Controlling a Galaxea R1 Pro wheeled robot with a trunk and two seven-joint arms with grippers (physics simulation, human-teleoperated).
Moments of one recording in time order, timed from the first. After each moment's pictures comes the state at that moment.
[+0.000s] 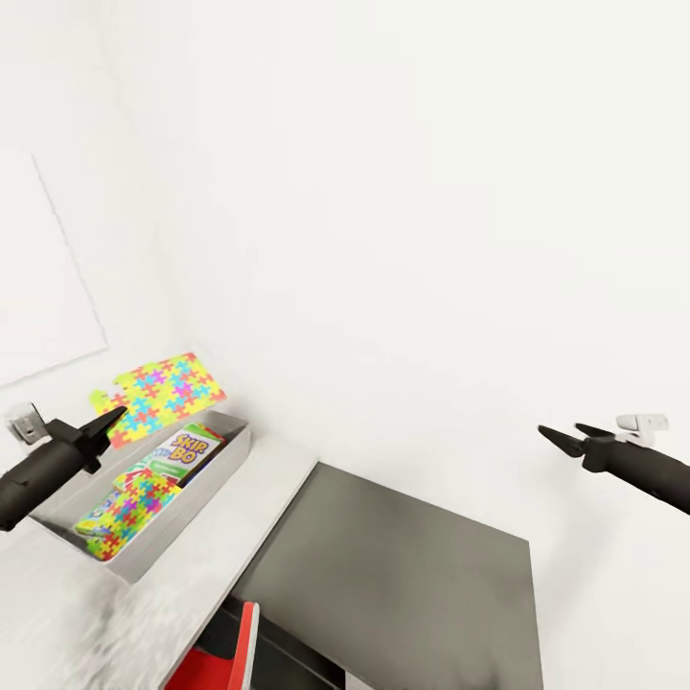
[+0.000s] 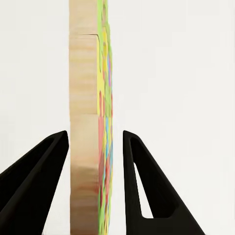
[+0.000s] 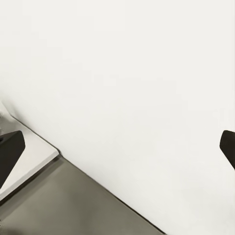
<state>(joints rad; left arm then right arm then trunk) -0.33 0.30 0.49 -1.59 1.58 0.82 -0.01 -0.45 -0.27 -0.58 -1.61 0.01 0.77 0.98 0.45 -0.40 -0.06</state>
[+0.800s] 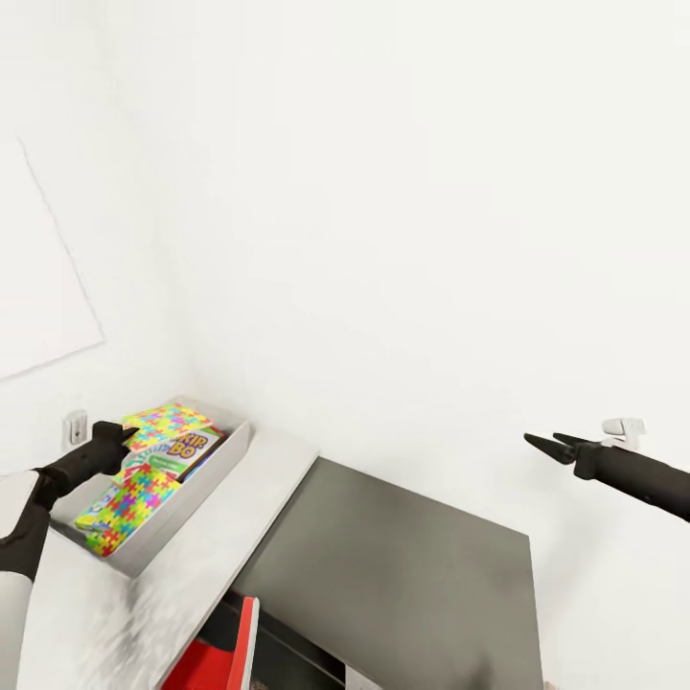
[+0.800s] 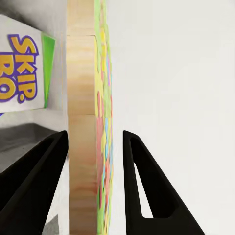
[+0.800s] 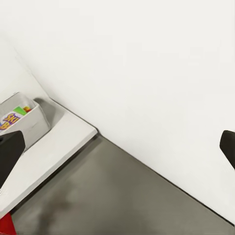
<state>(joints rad) -0.70 0.32 0.45 -0.89 1.33 0.63 0.13 -0.45 -0.27 -0.56 -1.61 0.01 0.91 1.11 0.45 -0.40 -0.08</state>
